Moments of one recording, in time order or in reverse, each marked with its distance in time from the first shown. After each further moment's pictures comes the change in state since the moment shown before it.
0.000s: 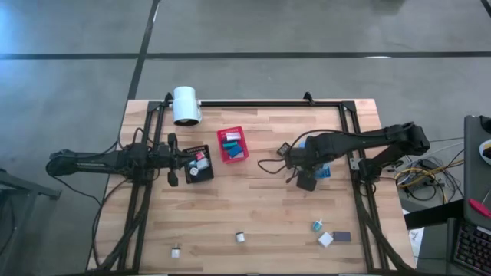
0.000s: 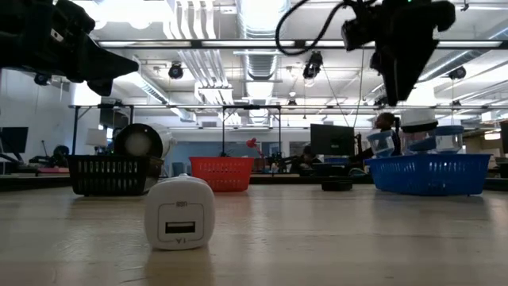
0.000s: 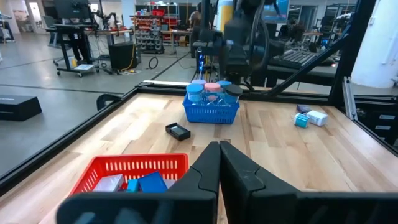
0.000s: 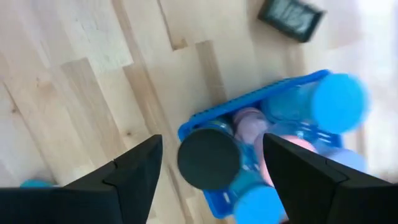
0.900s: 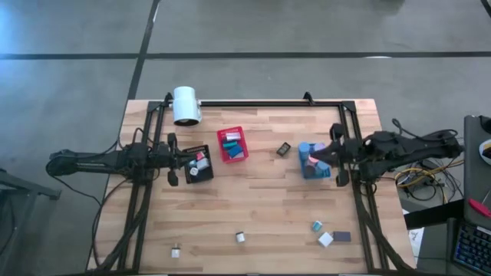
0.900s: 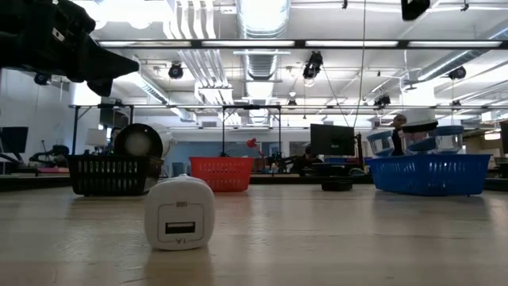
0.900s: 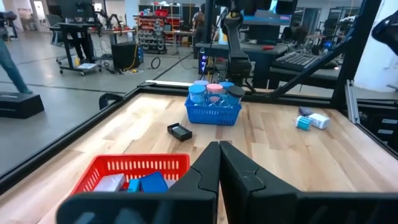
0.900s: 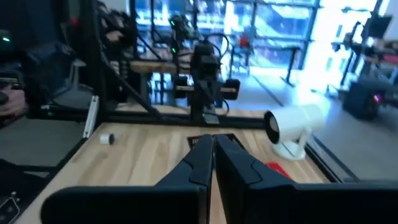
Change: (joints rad) left arm 0.000 0.000 0.000 0.003 -0.012 -0.014; right arm 0.120 -0.950 -0.649 1.165 0.042 -0.401
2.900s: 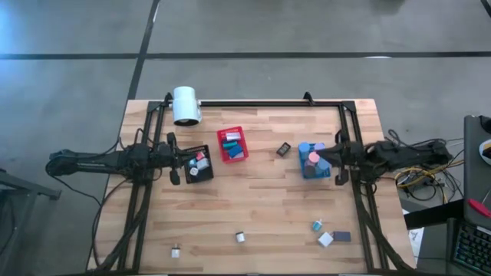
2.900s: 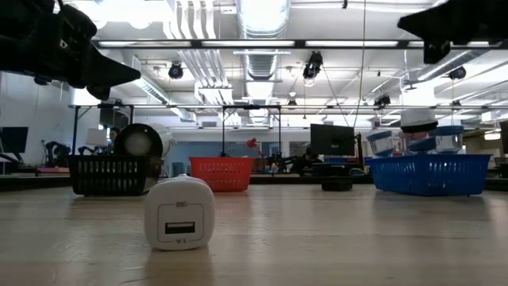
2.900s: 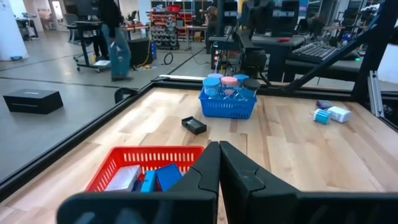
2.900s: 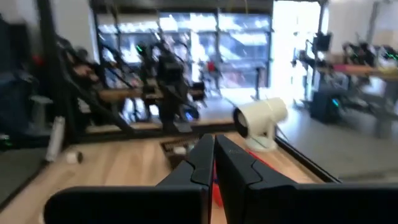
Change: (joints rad) left arm 0.000 0.006 -0.016 -0.002 -0.057 0.021; right arm 0.000 -0.319 -0.342 0.122 0.169 0.043
